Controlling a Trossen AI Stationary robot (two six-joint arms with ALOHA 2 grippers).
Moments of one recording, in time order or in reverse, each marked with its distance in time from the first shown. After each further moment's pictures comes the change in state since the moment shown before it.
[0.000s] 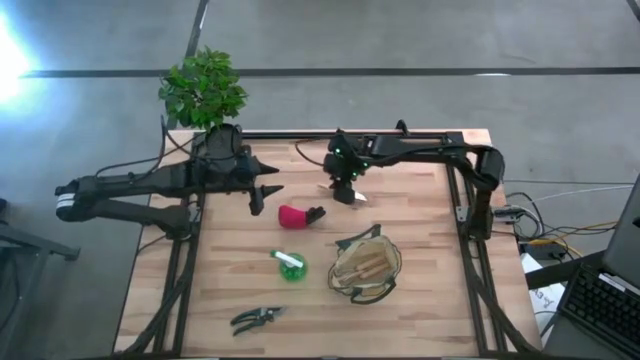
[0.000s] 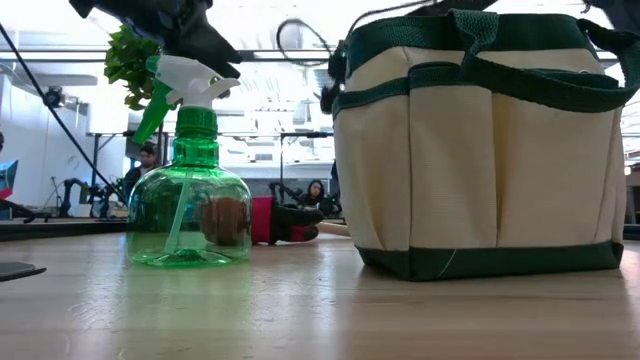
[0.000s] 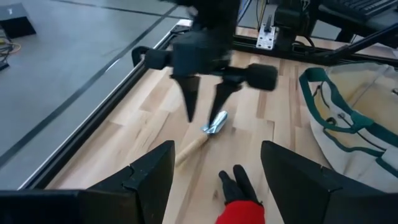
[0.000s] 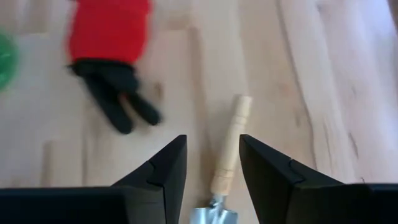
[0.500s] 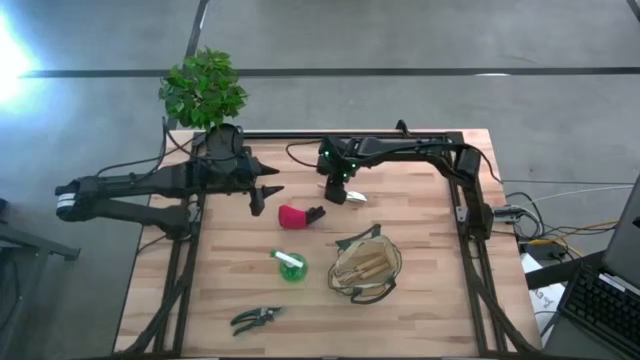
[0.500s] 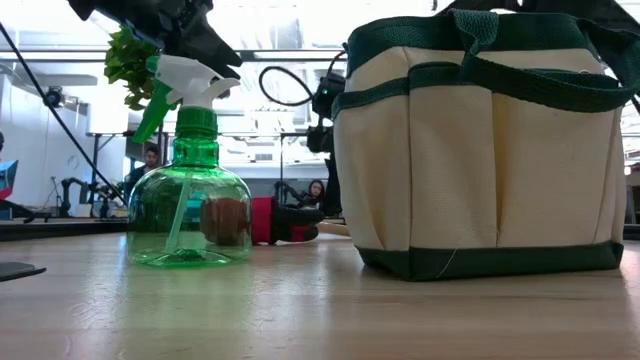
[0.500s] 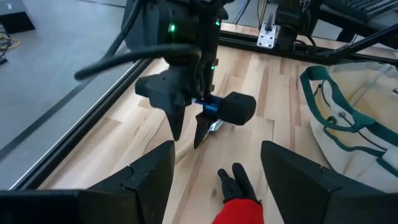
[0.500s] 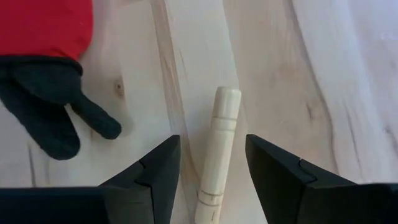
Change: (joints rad) left arm 0.000 0.002 -0.011 0.008 -0.001 -0.015; right arm -0.023 0.181 0.088 -0.007 0.003 0.049
